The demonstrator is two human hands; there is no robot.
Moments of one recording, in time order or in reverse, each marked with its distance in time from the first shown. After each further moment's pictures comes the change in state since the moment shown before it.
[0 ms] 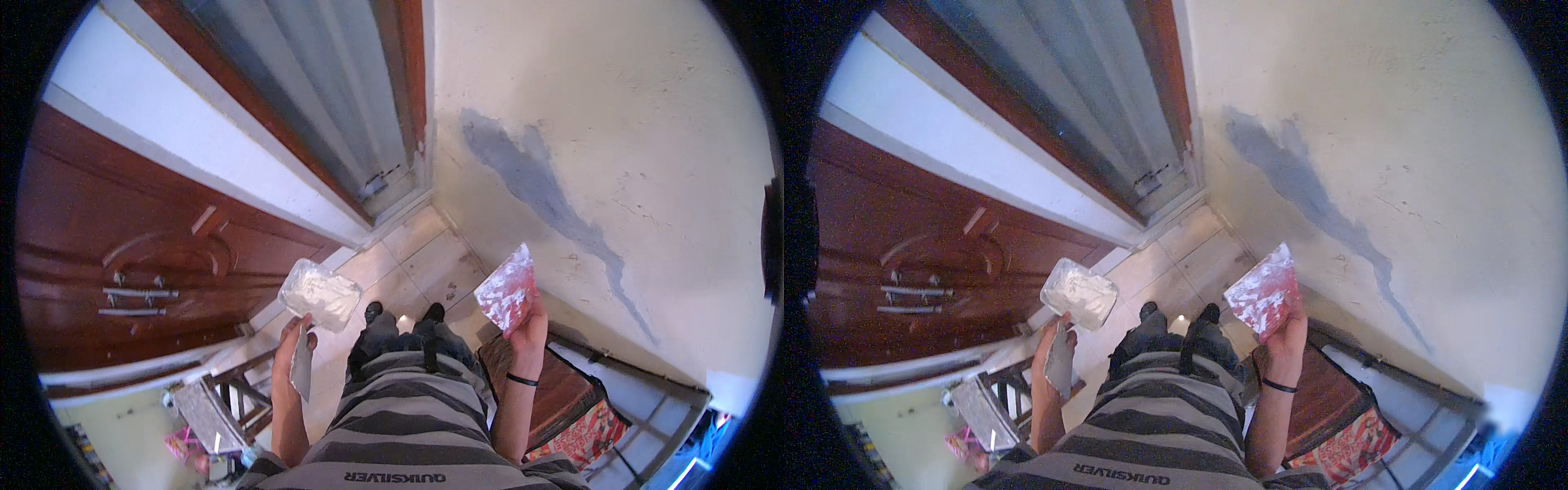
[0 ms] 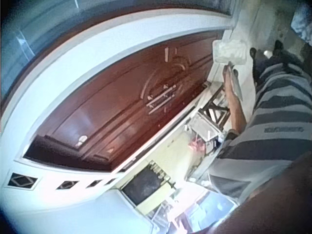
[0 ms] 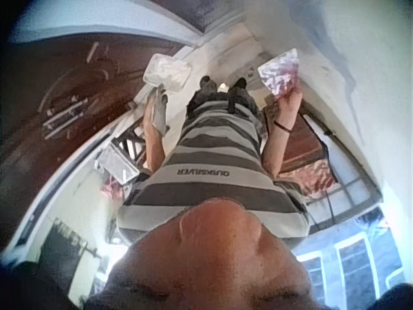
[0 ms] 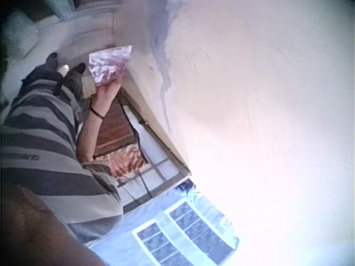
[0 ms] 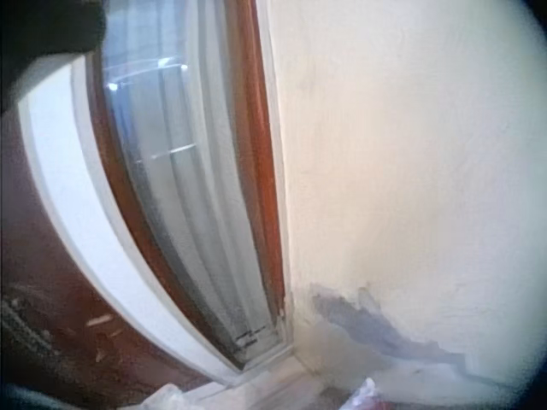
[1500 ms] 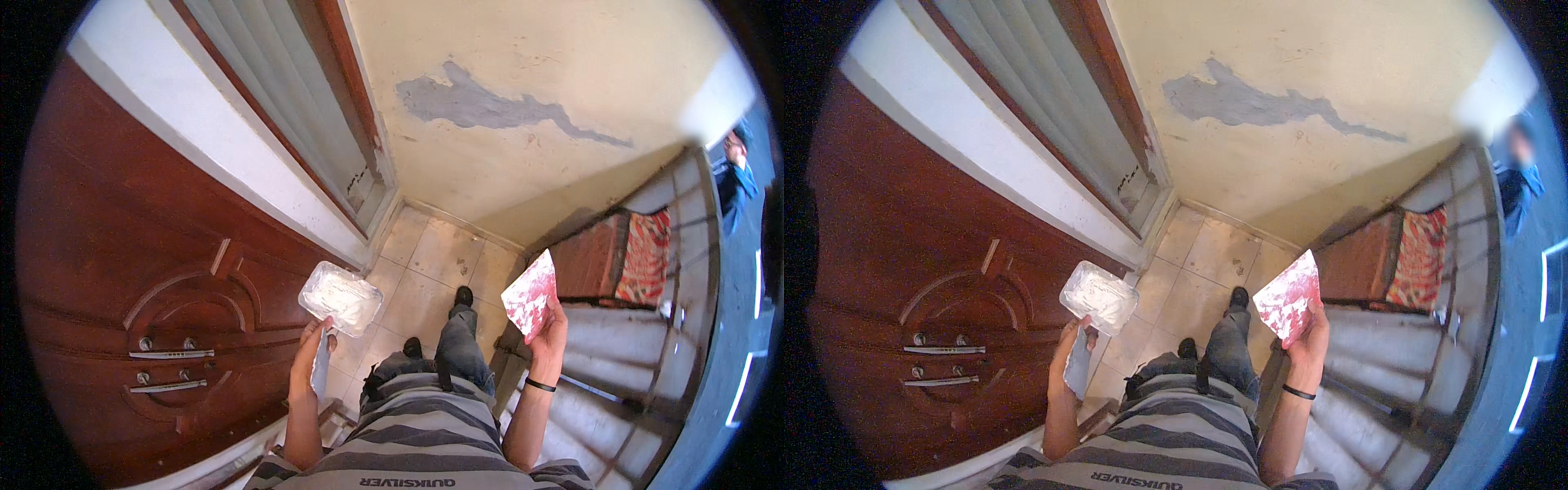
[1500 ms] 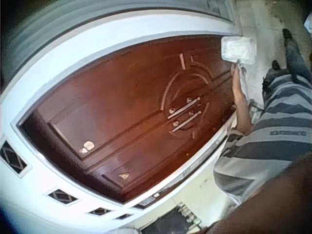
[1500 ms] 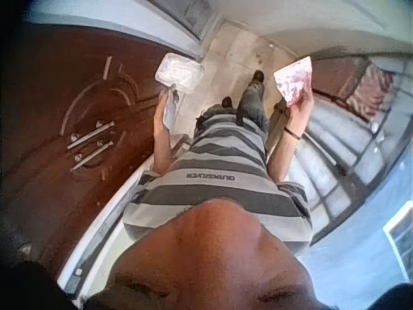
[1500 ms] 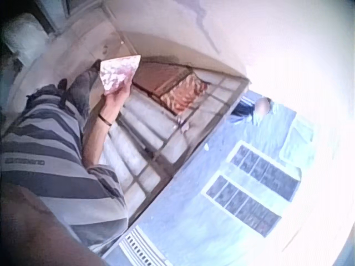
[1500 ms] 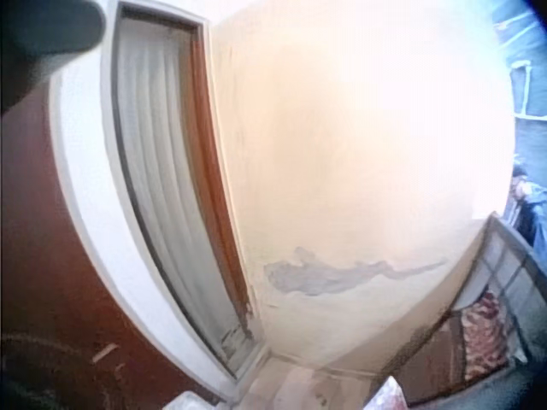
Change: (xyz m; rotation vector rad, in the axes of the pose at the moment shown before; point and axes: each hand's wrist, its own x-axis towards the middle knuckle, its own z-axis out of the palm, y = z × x) left_hand -0.001 -0.012 -0.101 0.284 -0.407 0.073; right_hand -0.231 0.119 -0.119 0.281 0.106 -0.355
